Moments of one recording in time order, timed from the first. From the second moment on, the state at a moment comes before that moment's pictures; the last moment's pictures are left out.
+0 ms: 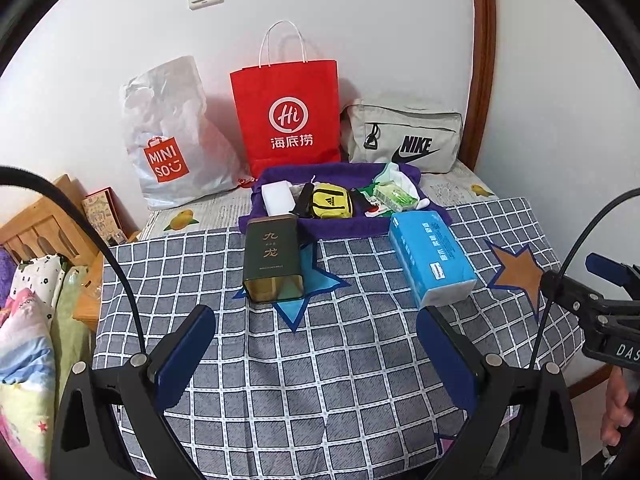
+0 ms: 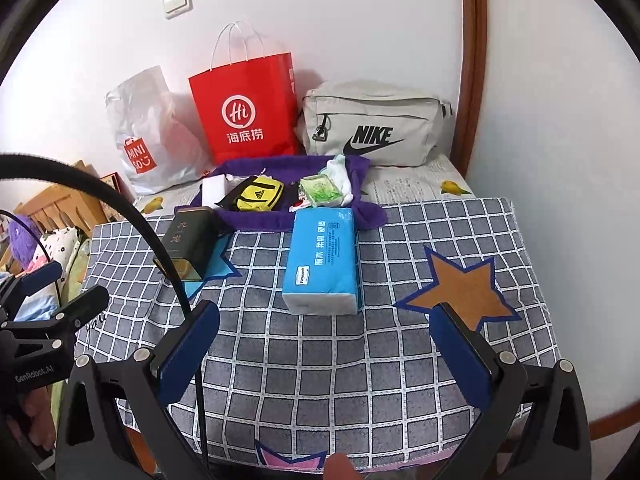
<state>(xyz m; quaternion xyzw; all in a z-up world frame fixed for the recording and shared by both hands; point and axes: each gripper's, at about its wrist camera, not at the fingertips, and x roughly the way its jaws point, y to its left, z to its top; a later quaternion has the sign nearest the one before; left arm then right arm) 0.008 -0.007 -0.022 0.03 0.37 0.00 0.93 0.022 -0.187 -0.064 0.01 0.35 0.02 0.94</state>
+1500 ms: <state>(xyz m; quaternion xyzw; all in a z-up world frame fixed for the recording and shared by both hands) 0.000 -0.007 -0.025 0.03 0.37 -0.01 0.93 0.008 -0.166 -0.069 -0.01 0.34 0.03 0.94</state>
